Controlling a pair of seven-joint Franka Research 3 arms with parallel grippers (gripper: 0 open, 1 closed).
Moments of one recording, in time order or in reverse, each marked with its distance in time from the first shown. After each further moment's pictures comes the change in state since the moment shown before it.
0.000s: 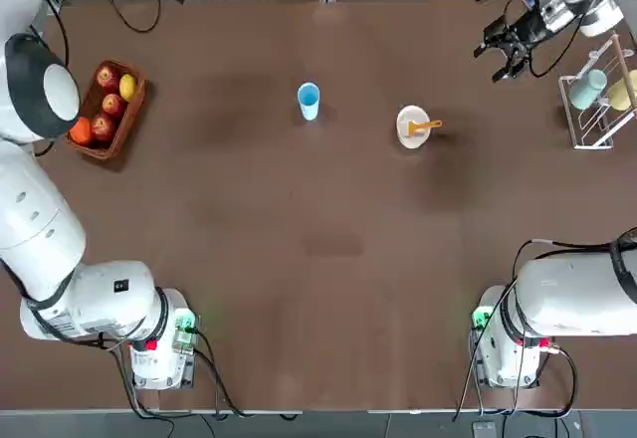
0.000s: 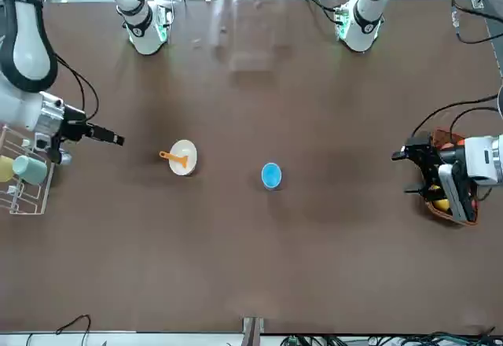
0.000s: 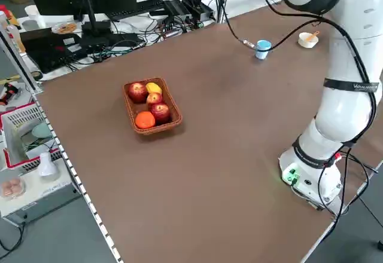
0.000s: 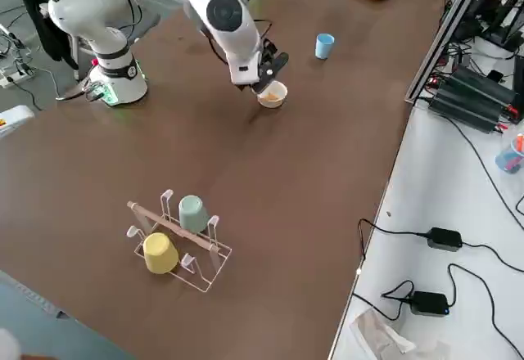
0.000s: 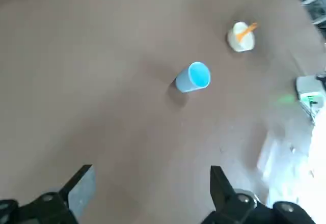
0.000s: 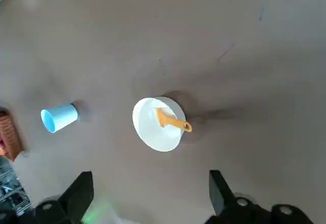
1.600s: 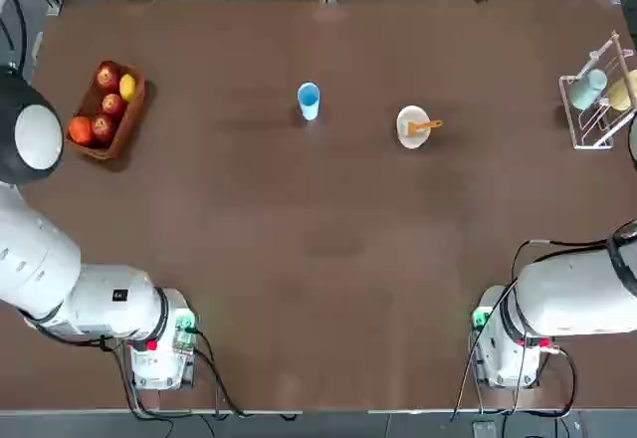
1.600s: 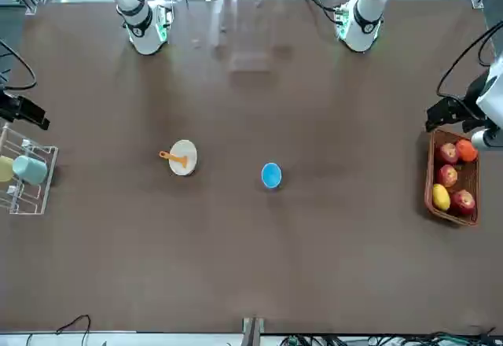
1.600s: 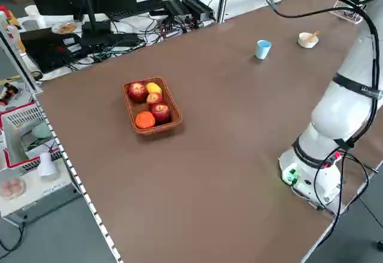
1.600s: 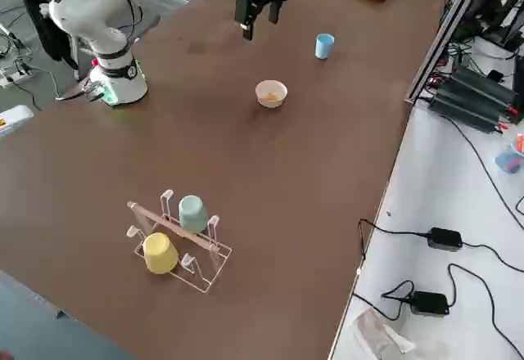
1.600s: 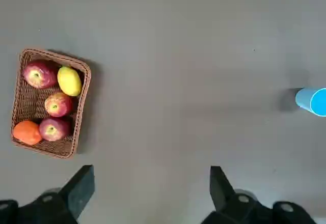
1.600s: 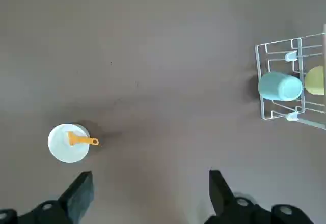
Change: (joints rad) left arm -0.161 -0.298 -0.002 0.033 0.678 -0.092 -1.110; right arm 0.061 0.059 0.008 0.743 -0.729 -0.479 0.310
